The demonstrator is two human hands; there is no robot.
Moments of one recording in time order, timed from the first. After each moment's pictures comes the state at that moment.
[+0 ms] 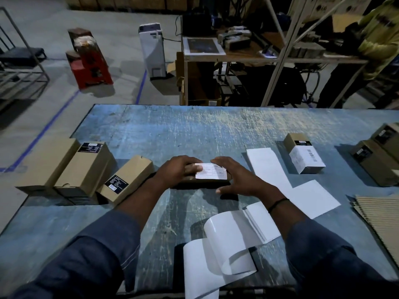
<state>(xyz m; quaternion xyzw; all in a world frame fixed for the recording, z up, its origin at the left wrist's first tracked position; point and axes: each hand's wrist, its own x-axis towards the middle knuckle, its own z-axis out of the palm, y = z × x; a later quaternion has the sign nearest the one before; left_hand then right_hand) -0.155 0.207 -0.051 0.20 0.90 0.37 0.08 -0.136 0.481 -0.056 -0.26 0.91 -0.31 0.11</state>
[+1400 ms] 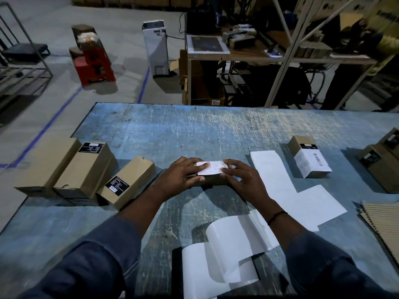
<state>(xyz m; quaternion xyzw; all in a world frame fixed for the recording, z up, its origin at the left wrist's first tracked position) -0.153 0.202 -0.082 0.31 0.91 0.29 -0.05 -0.130 0.480 -0.084 -0.23 0.87 -0.37 -0.22</state>
